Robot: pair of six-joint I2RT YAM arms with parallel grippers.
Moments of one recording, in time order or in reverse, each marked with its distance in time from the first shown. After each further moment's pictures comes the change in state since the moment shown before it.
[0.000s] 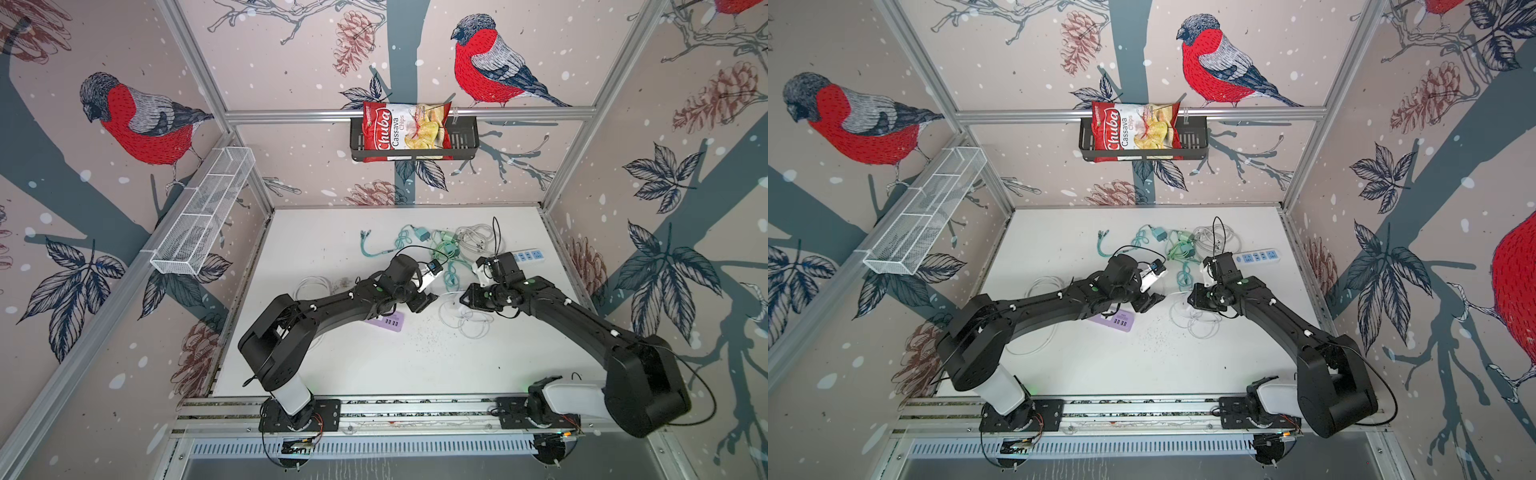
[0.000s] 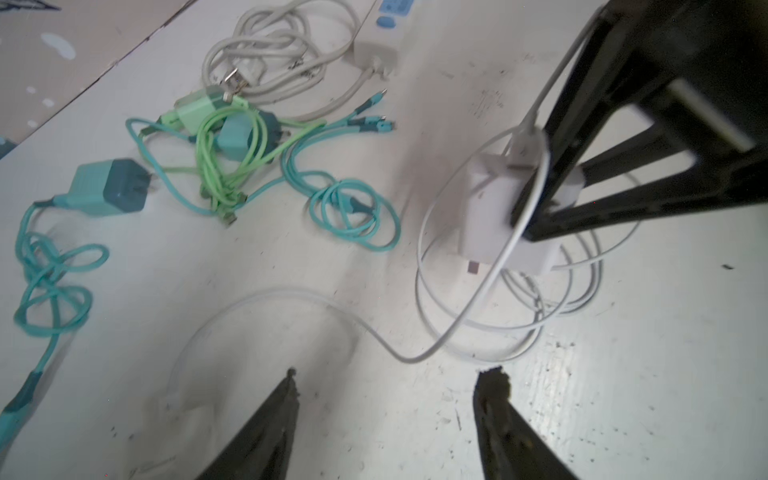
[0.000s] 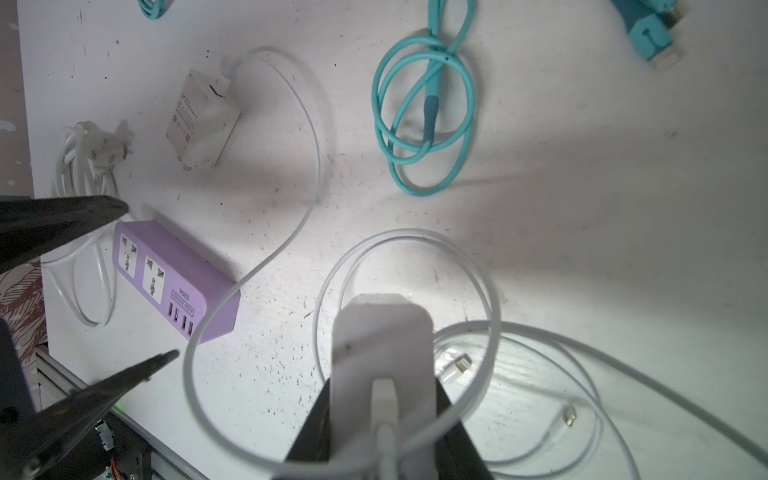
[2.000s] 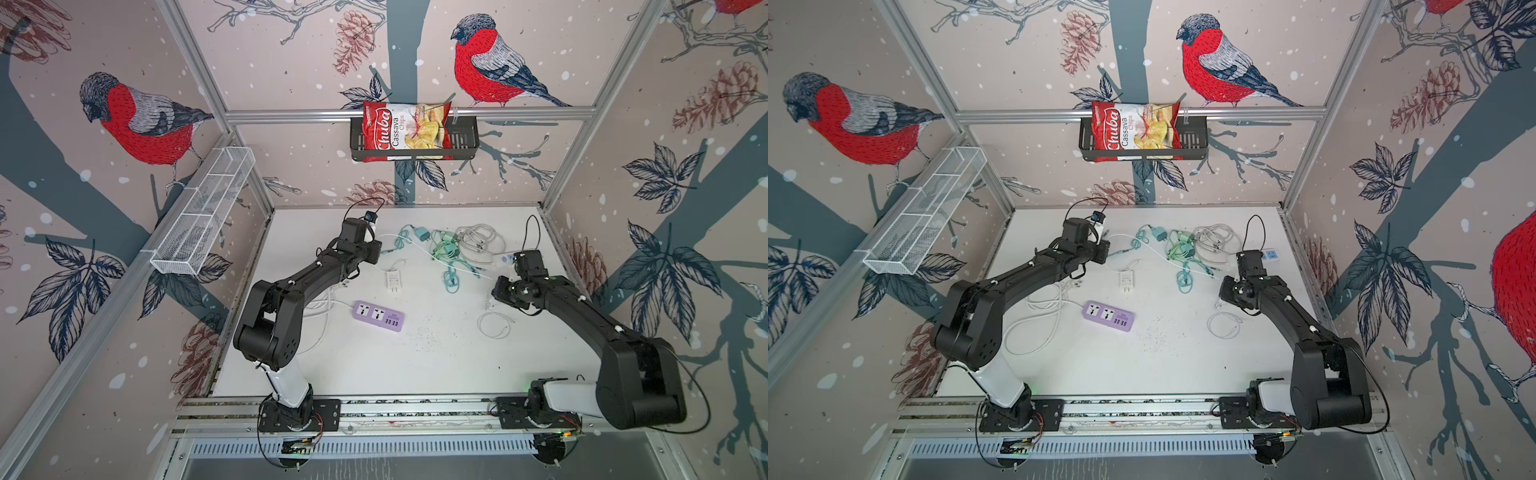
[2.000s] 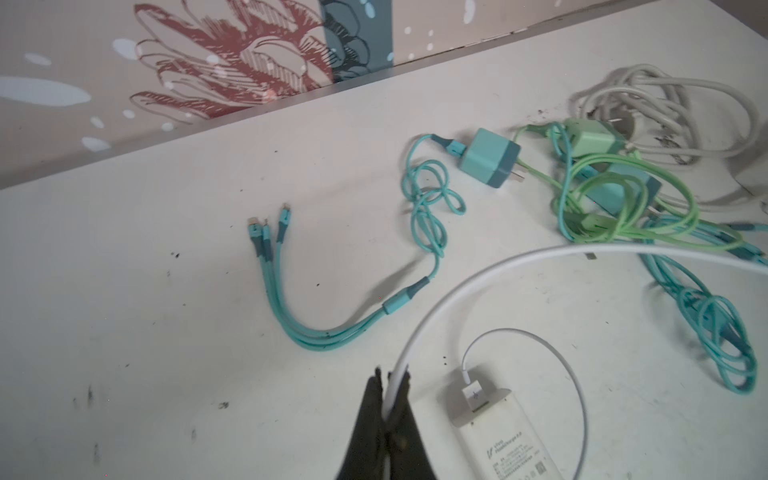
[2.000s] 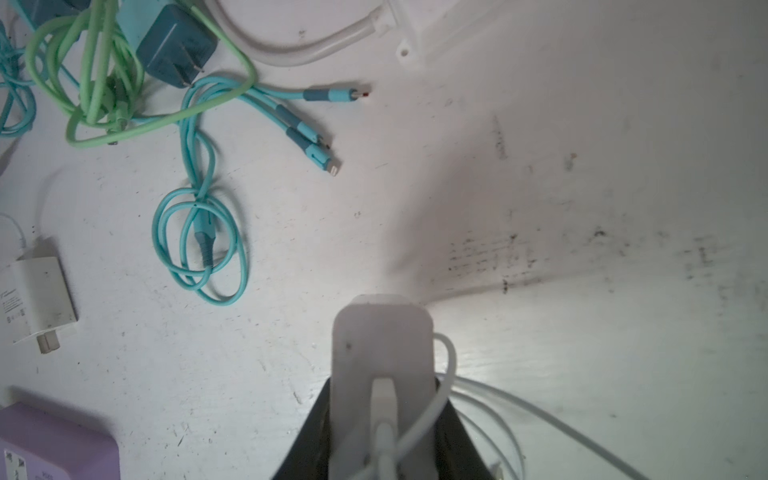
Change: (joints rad) left arm 0.432 0.071 0.142 -0.067 -0.188 -0.221; right arm -0.278 0.007 -0.020 -0.003 0.192 0.016
